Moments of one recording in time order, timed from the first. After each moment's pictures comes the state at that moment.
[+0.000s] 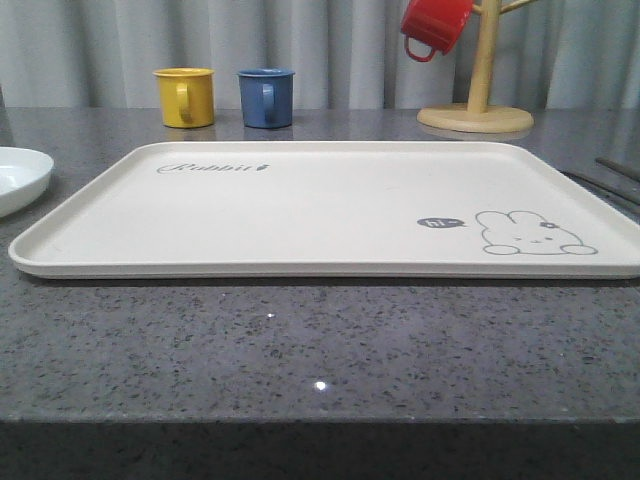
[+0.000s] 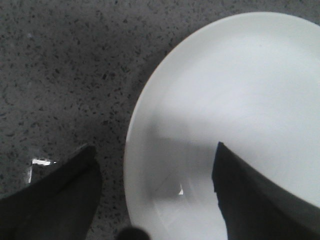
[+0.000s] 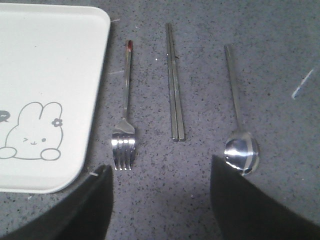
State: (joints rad) left arm 0.38 1.57 -1.18 -0.34 0.90 0.34; right arm 0.02 0.64 -0.68 0.00 0.74 0.08
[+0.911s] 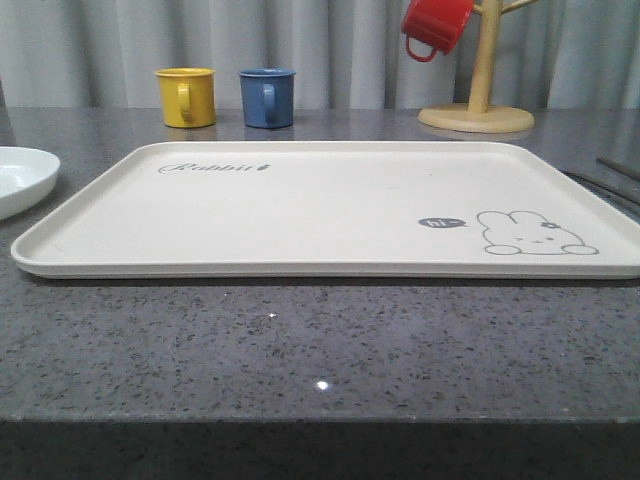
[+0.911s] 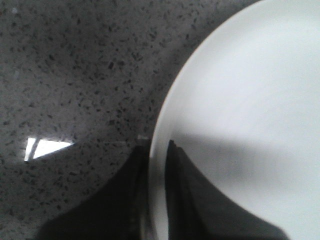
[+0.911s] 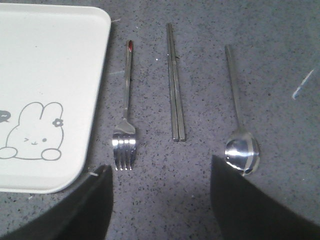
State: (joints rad) left arm 0.38 1.64 -1.20 -0.34 0.92 0.34; right arm 0.02 0.64 -0.68 0.00 0.74 0.08
